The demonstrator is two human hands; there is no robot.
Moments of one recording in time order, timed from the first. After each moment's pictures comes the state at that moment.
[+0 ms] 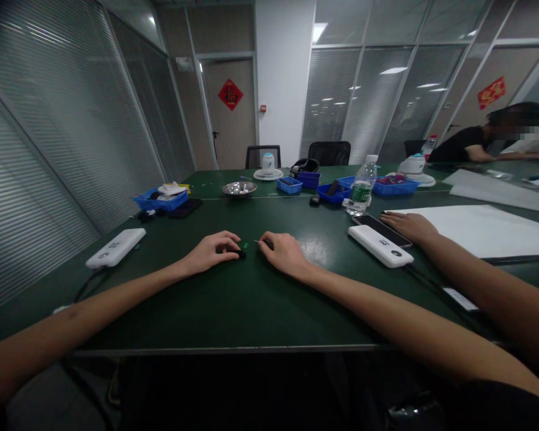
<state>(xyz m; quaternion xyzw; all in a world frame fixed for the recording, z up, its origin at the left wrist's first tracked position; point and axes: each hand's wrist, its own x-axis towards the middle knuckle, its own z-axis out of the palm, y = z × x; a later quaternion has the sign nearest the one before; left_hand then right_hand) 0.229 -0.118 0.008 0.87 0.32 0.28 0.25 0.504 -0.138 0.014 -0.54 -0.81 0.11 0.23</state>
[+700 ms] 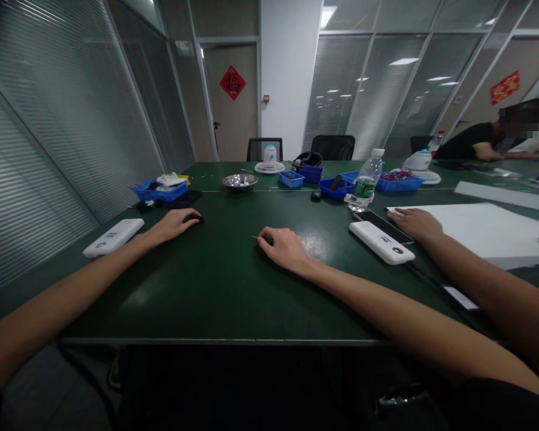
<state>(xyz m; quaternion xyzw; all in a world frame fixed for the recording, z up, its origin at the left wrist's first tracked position) 0.103 -0.026 0.000 0.86 0.47 0.21 0.04 0.507 -0.146 0.023 -0.51 -0.82 0.13 0.21</state>
